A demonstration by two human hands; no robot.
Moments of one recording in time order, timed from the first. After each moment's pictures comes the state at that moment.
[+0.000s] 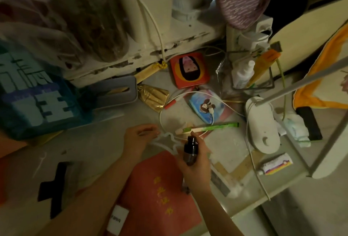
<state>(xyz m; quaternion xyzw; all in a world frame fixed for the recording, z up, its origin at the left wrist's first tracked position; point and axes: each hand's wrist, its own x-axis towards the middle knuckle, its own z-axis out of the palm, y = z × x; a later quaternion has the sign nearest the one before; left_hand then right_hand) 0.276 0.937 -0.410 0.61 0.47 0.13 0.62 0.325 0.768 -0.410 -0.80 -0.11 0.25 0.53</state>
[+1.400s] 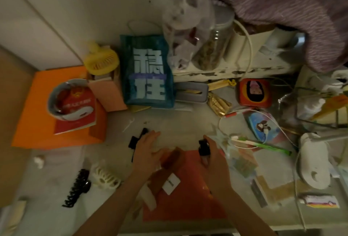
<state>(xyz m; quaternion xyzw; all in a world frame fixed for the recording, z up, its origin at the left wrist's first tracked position) 0.085 0.931 -0.343 0.74 0.54 0.16 0.37 0.245 0.809 -0.345 -0.77 -0.30 0.34 0.44</state>
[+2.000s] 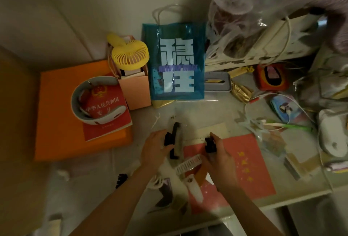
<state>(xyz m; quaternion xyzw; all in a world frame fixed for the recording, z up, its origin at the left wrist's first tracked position) -0.021 1.015 -0.371 0.75 0.49 0.01 0.44 0.114 0.861 -0.351 -0.86 -0.33 0.24 0.30</state>
